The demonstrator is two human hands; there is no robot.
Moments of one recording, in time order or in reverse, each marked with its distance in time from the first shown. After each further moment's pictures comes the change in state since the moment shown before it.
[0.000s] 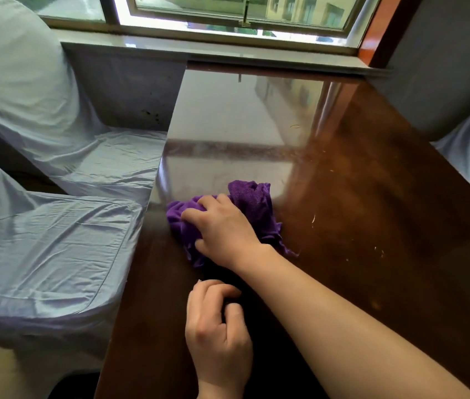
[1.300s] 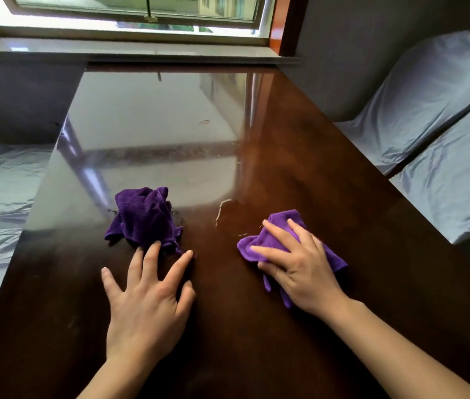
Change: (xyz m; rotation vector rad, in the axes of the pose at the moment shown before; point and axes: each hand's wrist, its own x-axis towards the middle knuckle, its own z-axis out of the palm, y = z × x) left_hand 0.022 0.002 0.070 0.976 -0.680 0.229; right_hand -0.229 0.200 -0.009 0.035 0.193 0.365
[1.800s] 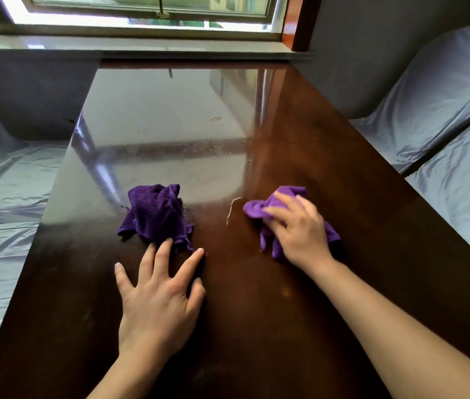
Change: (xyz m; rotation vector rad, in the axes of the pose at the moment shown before) left_hand -0.001 -0.001 0.000 -0.007 0.026 -0.002; right_hand 0.068 -0.006 0.008 0.156 0.094 0.246
